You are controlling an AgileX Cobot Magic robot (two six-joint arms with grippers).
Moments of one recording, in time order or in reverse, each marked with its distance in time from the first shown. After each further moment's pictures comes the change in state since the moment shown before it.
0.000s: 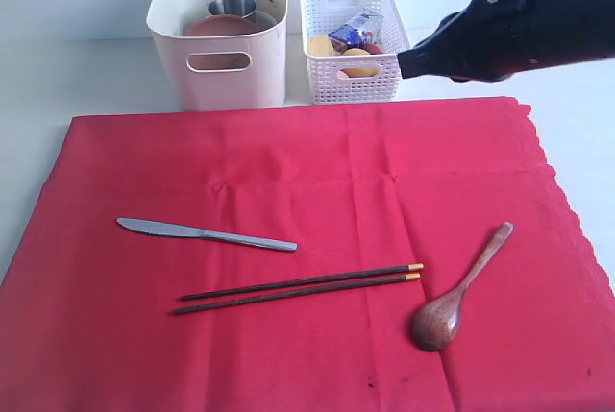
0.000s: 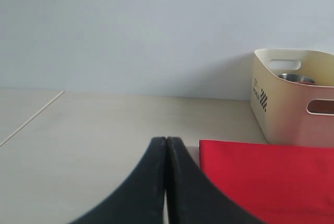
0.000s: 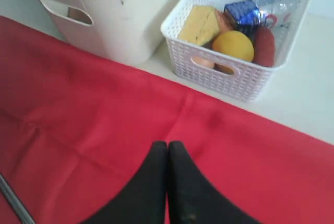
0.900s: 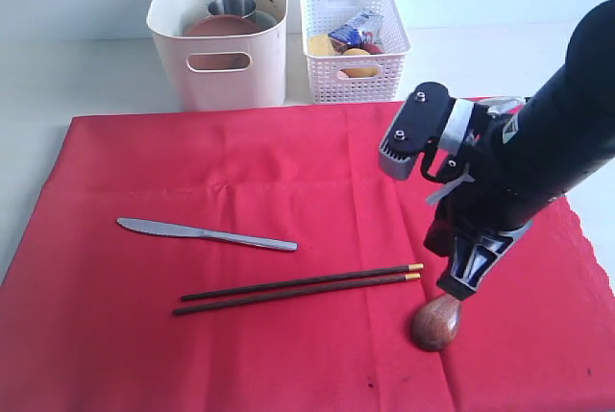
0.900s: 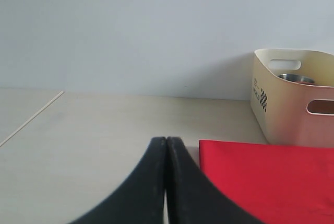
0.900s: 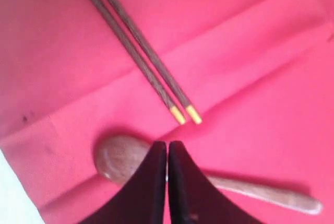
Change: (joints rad) left arm 0.000 0.000 0.000 0.000 0.000 0.000; right arm 0.185 -0.002 0.093 -0.766 0.415 0.332
